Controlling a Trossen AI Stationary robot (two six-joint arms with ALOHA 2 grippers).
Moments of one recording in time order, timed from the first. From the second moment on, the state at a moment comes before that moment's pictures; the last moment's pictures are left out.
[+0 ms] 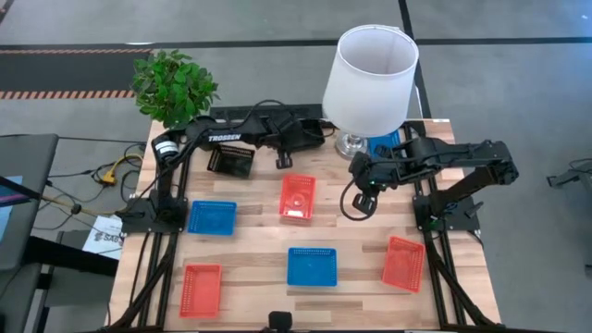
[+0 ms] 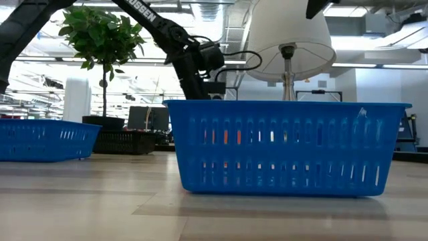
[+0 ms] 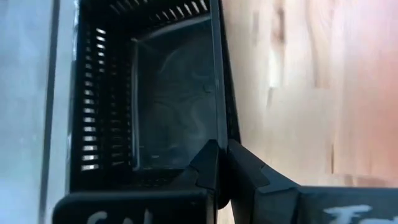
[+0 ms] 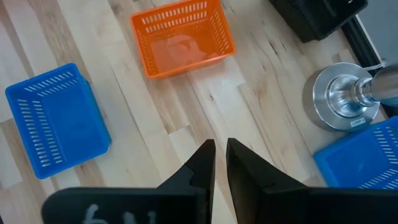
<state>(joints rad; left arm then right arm) 0.47 1.99 1.47 -0.52 -0.13 0.50 0.13 1.43 1.65 -1.38 0.27 0.52</state>
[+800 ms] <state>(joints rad) 0.49 1.99 1.46 -0.63 -0.06 0.58 0.10 1.43 1.65 -1.38 0.26 0.52</state>
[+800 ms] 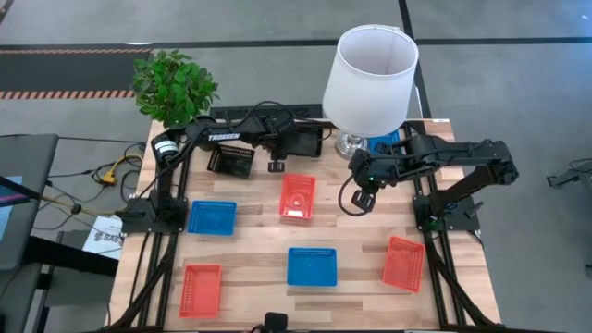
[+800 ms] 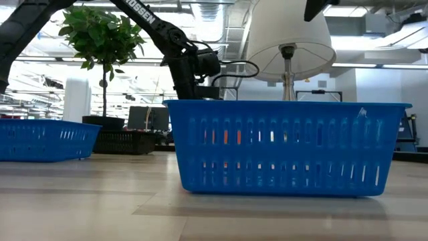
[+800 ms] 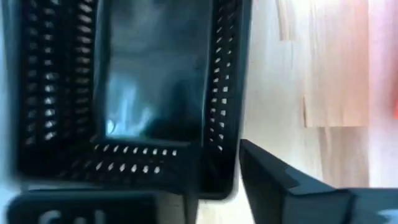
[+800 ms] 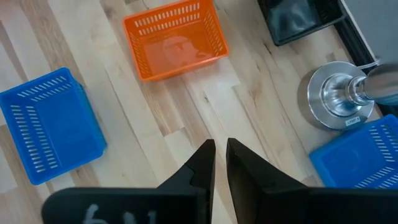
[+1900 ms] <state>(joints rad) 0.22 1.36 1.07 -0.75 0.28 -0.06 0.43 1.32 1.19 -1.16 -0.07 1.02</state>
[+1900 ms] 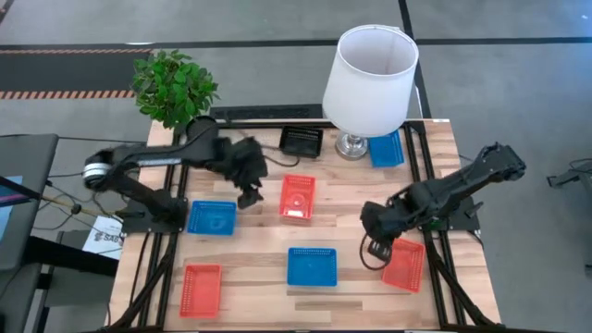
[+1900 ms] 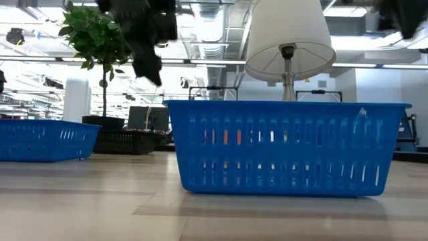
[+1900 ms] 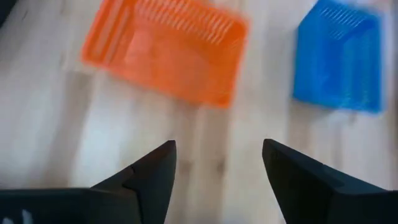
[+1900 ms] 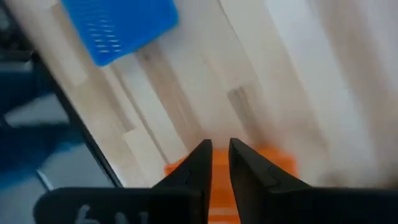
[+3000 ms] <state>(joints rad) 0.02 1.24 0.96 -0.49 0.10 -0.23 0.60 1.51 0.81 -0.82 -0.08 2.13</state>
